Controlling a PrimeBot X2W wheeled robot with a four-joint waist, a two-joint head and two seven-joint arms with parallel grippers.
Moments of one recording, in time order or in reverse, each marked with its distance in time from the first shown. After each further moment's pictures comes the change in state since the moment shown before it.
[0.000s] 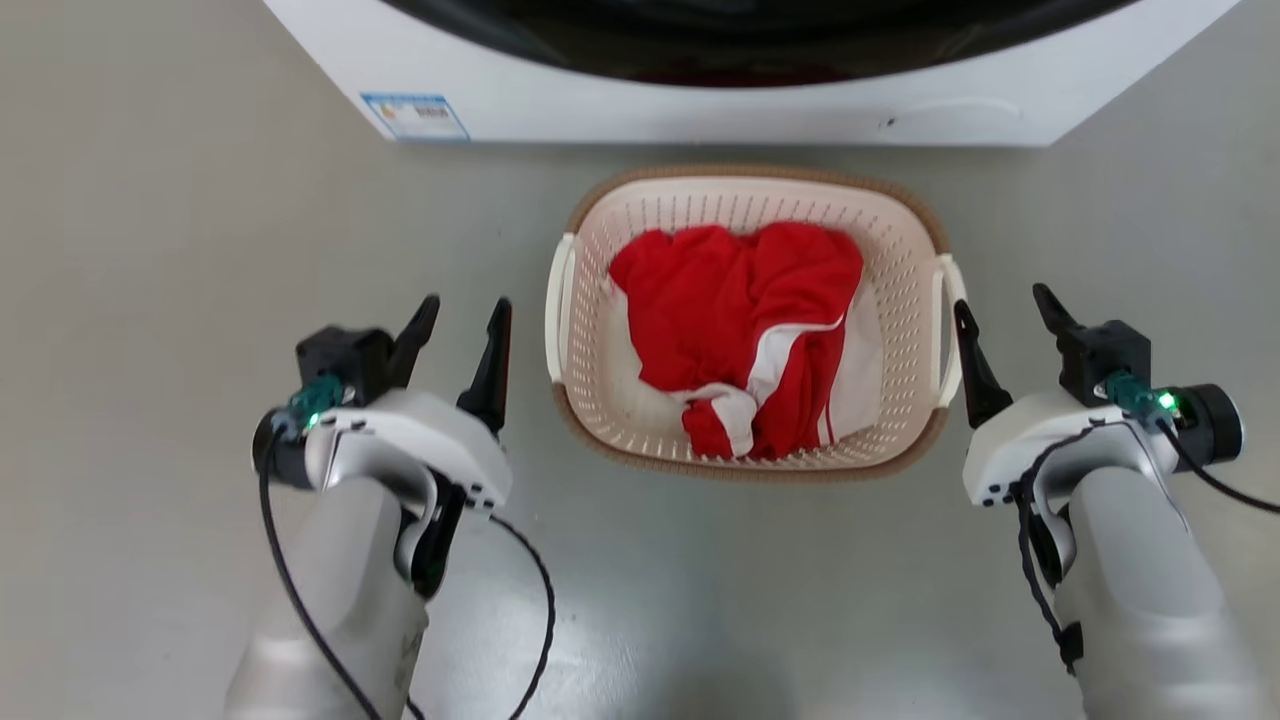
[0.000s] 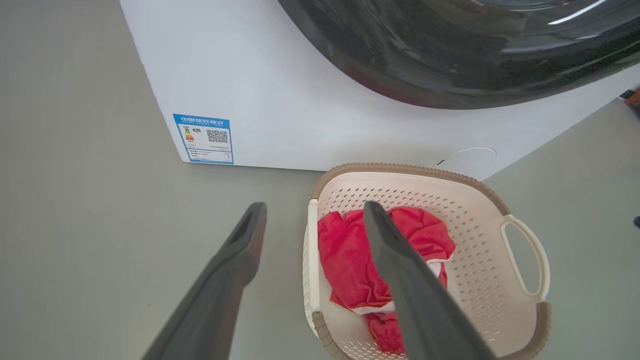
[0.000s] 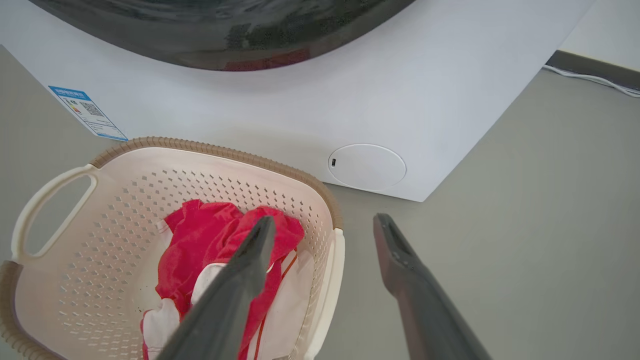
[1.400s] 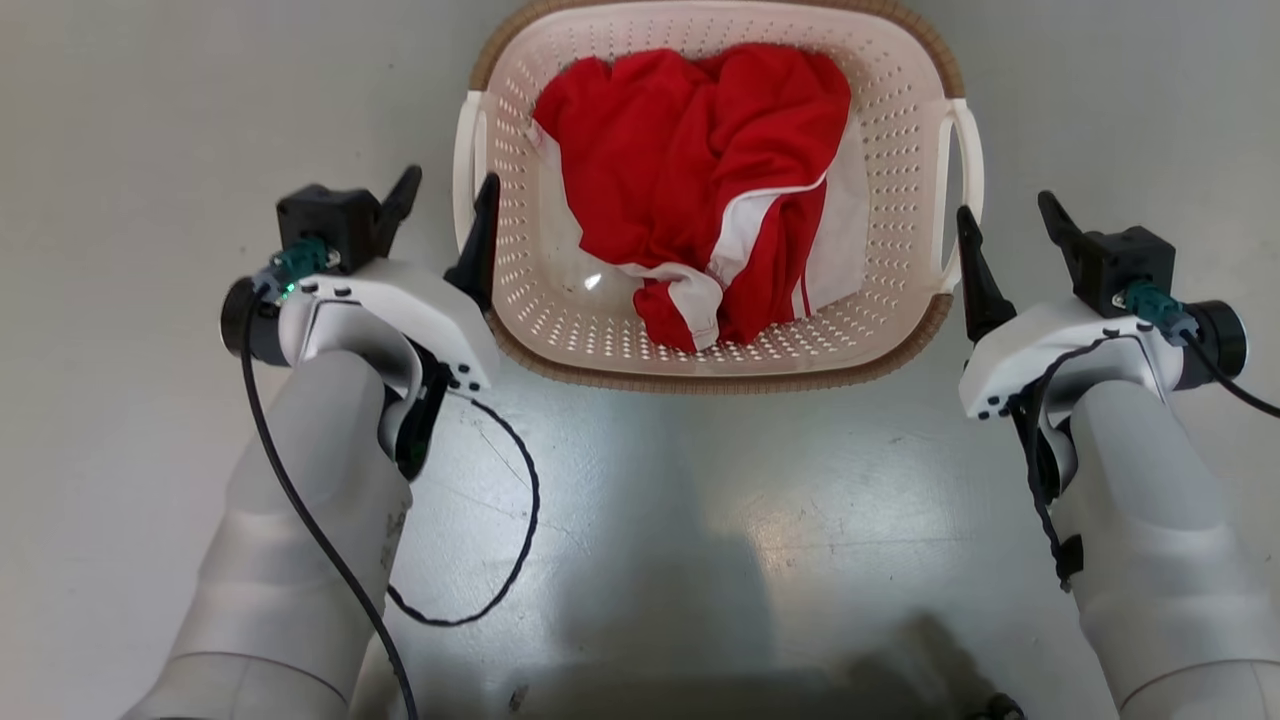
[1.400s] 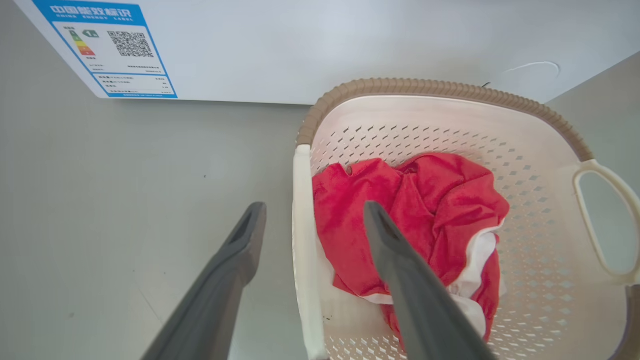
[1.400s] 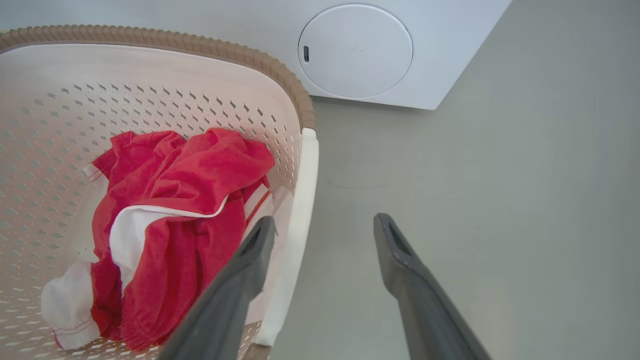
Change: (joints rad) left arm -0.243 0.010 -0.025 0.158 0.021 0.000 0.000; right arm -0.167 -0.003 0.007 0.108 0.061 0.000 -0.022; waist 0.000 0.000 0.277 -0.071
